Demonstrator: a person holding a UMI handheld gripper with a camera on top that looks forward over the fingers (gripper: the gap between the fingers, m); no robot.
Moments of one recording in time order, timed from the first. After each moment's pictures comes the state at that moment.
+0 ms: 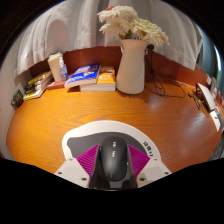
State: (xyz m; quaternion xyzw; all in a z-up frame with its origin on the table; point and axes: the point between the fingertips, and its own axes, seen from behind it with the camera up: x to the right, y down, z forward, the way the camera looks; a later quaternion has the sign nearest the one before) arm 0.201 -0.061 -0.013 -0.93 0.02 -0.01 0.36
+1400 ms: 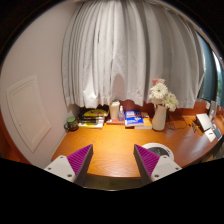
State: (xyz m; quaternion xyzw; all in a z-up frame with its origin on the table) arm -0.057 -0.219 0.280 -0.86 -0.02 0.04 0.50
